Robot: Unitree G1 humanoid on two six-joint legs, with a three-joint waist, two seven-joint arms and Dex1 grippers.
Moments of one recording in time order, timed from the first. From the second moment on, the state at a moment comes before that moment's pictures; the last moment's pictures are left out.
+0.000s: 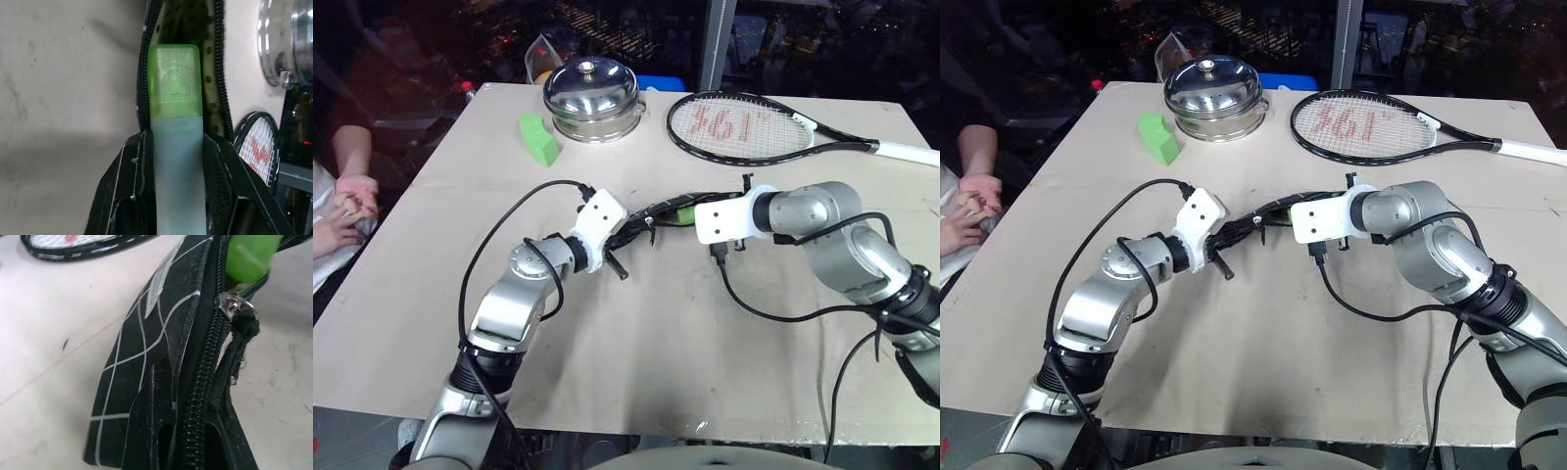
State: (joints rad) left arm -0.38 0.52 -0.15 -0.31 -0.15 0.59 -0.66; right arm -0.81 -0.72 0.57 -0.26 -0.43 0.45 1.02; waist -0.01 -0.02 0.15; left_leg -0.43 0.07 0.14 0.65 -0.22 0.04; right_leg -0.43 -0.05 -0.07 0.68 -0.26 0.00
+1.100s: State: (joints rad) left arm -0.39 0.57 -0.17 -0.35 -0.19 0.61 -0.74; right arm -0.70 -0.54 0.03 -0.59 0.28 1.44 1.17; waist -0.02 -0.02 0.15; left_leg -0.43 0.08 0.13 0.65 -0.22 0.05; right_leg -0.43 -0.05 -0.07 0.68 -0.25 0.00
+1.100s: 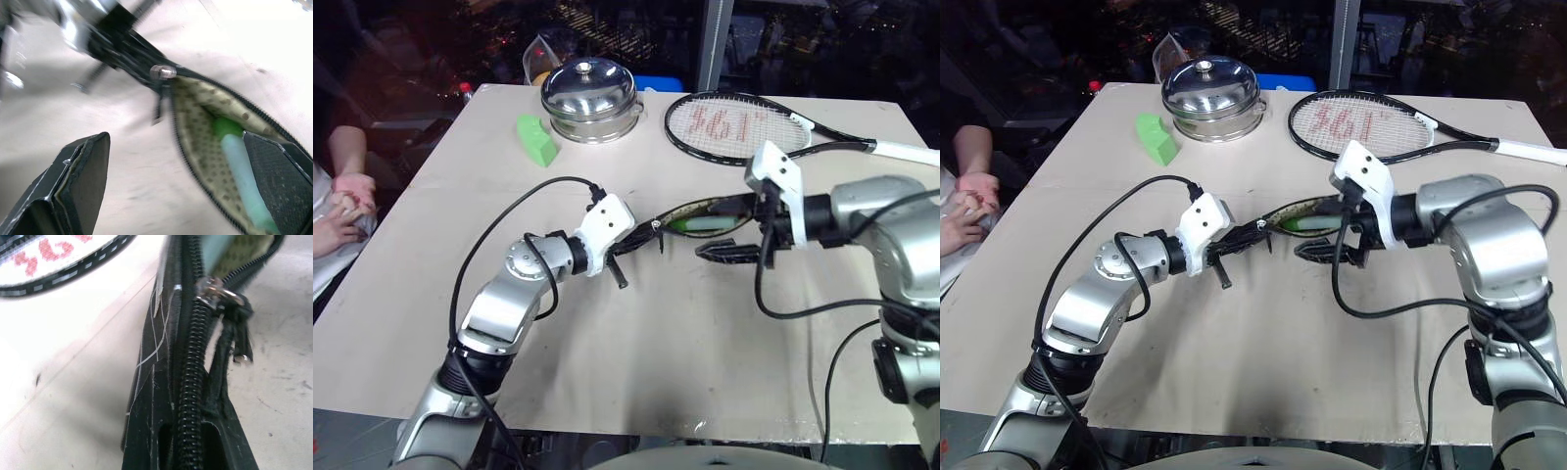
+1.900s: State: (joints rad) left arm -0.43 0.57 -0.17 -0.31 -0.20 0.65 -0.73; right arm -0.60 -0.20 -0.12 -0.73 0.67 1.59 0.79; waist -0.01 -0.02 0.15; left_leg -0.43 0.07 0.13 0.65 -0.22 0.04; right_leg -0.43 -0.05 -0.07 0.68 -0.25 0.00
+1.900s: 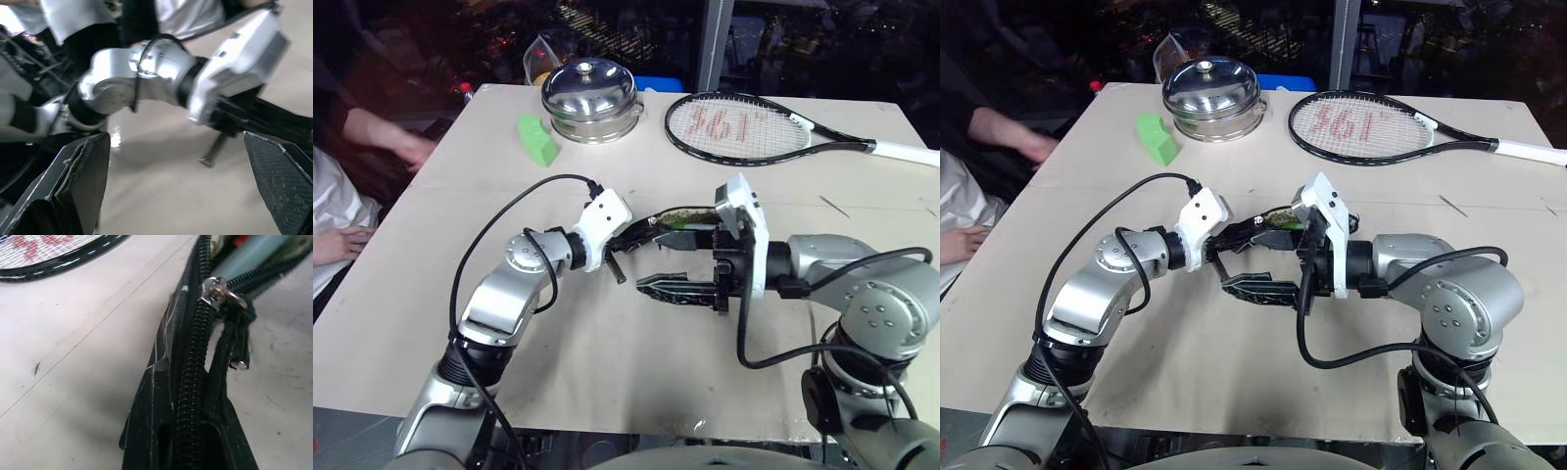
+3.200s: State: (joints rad) left arm -0.42 0.60 -0.18 -0.30 -0.16 0.58 -0.72; right arm -0.63 0.02 -0.20 -0.39 0.56 1.45 0.22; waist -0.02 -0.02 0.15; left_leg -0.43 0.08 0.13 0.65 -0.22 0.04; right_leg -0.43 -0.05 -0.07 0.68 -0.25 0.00
